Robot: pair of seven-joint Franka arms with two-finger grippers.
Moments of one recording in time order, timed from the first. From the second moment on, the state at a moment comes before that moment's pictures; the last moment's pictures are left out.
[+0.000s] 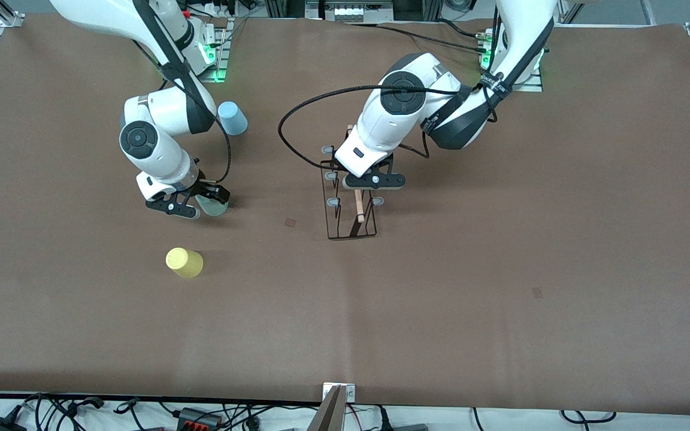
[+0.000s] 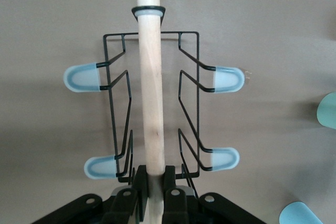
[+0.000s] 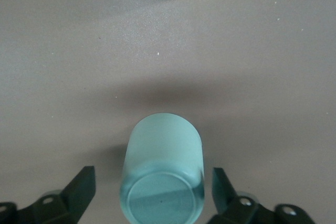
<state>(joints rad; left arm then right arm) -0.29 0.48 -0.53 -1.67 0.00 2.17 -0.86 0.25 0.28 0.04 -2.27 0.00 2.52 0.51</state>
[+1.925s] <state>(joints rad) -0.07 0.36 -0.51 -1.41 0.30 1.58 -0.55 0.34 0.00 0.35 -2.02 0.06 2.09 1.25</state>
